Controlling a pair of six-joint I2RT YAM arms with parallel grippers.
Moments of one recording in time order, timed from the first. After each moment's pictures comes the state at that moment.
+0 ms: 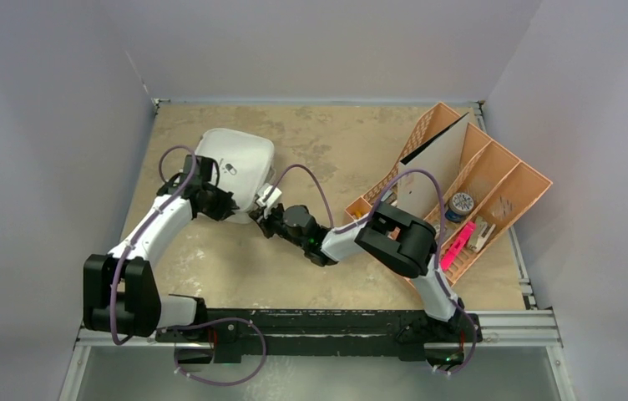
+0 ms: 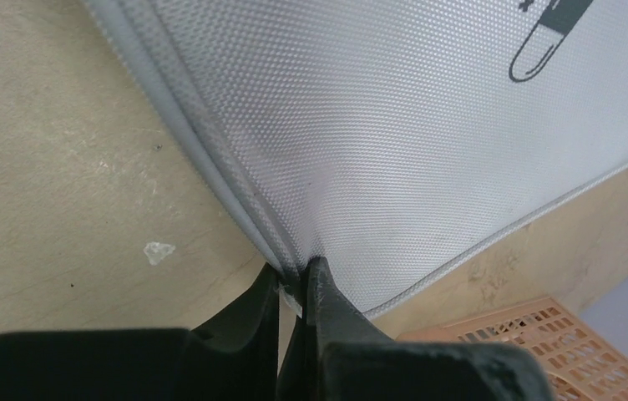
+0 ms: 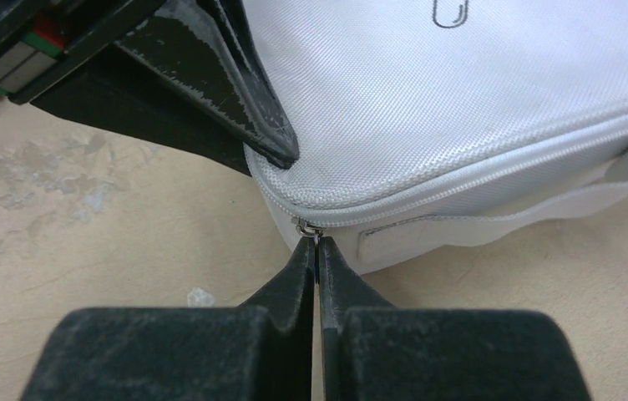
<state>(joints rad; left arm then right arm) -0.11 1.32 0.86 -0.62 -0.02 -1.19 1.05 2.12 1.05 0.94 0.07 0.08</state>
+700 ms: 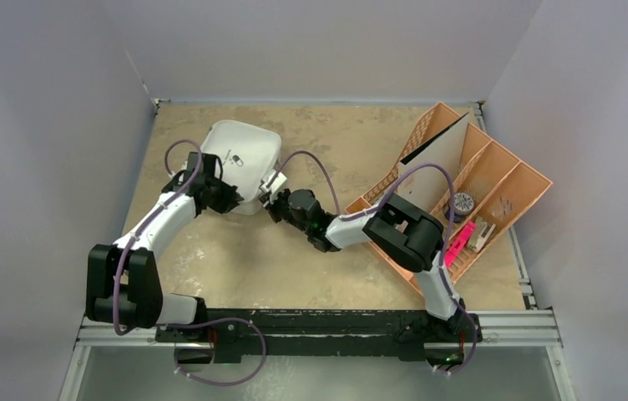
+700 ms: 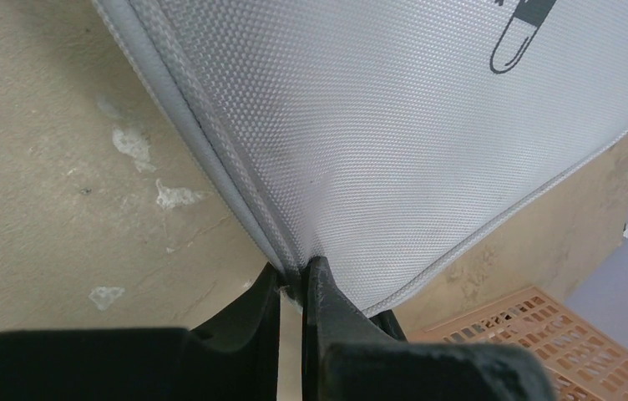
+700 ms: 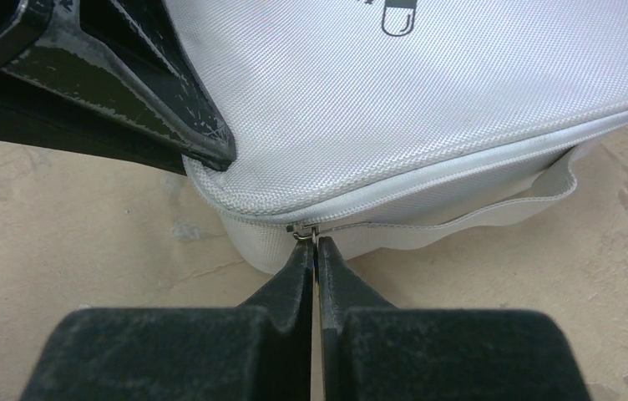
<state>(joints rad) -0.12 1.36 0.86 -0.50 -0.02 -1.15 0.96 2.10 1.09 0.85 0.10 -0.03</state>
